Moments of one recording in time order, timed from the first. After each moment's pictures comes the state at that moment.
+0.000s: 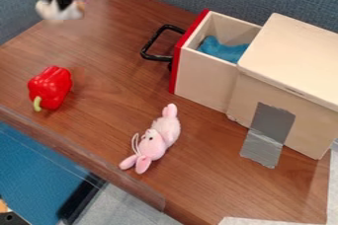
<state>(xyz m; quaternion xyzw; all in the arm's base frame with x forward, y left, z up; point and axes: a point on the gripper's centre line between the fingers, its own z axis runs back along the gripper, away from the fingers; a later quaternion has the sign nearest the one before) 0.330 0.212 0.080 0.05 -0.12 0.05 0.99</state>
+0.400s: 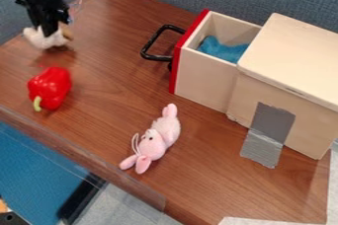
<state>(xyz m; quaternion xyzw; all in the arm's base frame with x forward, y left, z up) 0.316 0.226 0.048 0.04 -0.10 0.04 0.99</state>
